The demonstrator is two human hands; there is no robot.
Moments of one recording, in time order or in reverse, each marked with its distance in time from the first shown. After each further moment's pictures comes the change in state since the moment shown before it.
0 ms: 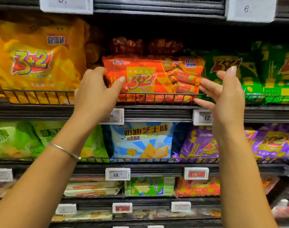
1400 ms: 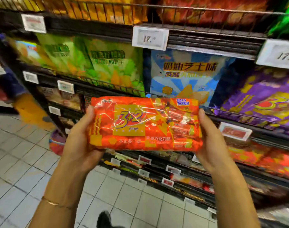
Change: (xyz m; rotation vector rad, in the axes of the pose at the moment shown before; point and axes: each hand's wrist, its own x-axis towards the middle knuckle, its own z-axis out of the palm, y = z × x) left_hand -0.266 -0.079 -0.027 -1.161 0.126 -0.933; right_hand -0.156 0.132 -0.037 0.322 -0.721 0.826
